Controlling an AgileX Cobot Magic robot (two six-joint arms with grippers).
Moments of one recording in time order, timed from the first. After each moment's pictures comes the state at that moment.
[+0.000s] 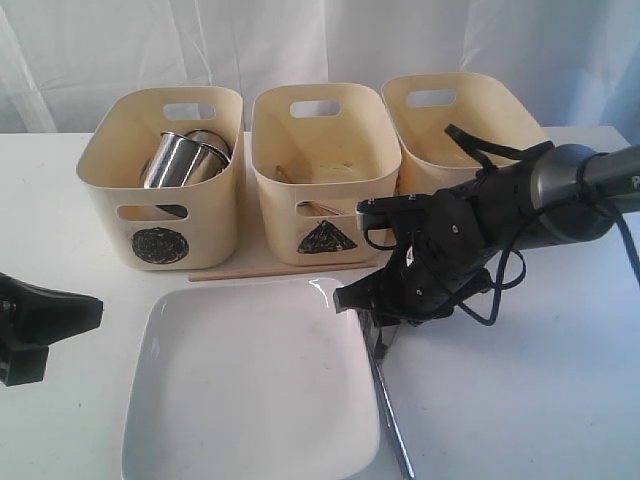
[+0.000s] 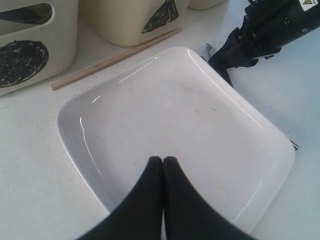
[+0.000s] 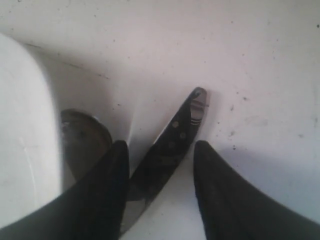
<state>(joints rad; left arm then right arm) -0.06 0.98 -0.42 -1.28 0.69 1.40 0.51 1.91 -1.04 0.00 0.37 0.27</state>
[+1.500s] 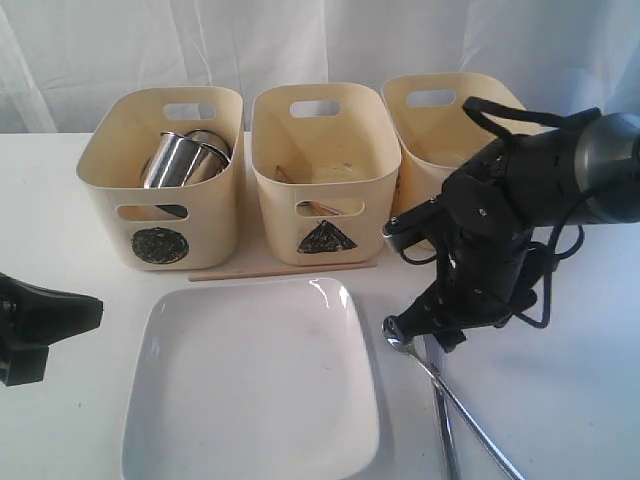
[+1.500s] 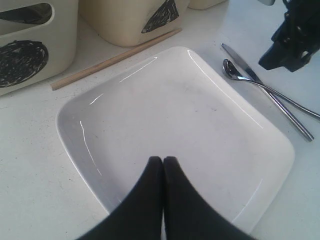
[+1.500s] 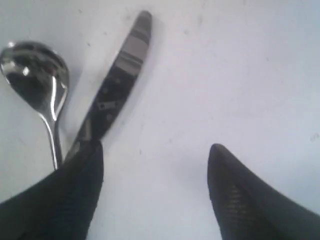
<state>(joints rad) -0.06 0.98 -0.42 -1.28 0.69 1.40 0.51 1.80 -1.04 -0.29 0.77 0.27</state>
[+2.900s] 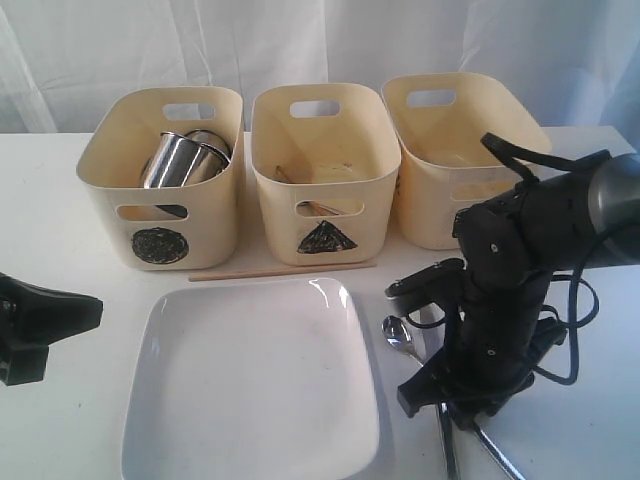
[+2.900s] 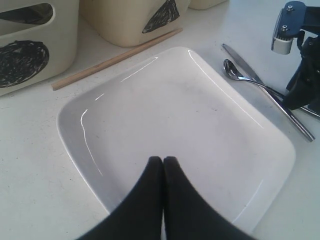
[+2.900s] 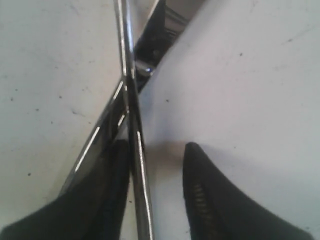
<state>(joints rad) -0.06 0.98 -0.42 -1.28 0.69 1.40 0.51 1.79 -0.89 -0.05 0.79 0.09</state>
